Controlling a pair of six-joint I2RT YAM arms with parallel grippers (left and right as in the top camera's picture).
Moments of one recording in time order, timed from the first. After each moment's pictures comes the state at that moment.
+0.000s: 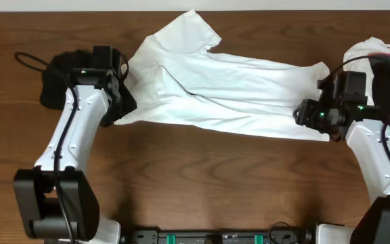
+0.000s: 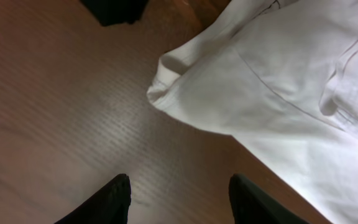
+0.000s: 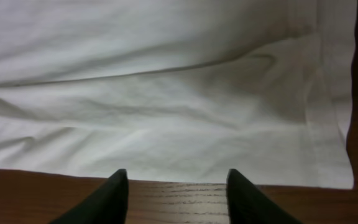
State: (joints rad) left arm -0.05 1.68 1.30 -1.01 -0.09 -0.64; right arm -0.11 1.48 0.97 -0.66 -0.23 0.22
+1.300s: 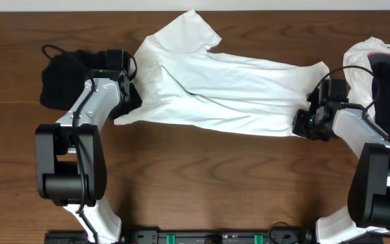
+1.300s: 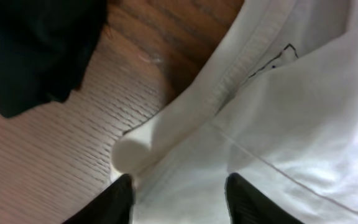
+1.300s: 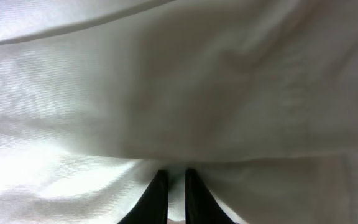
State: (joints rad) left arm -0.05 1.91 1.28 -0.73 -0.14 -0.52; right arm -0.11 1.75 0.92 -0.54 -0.15 0.20
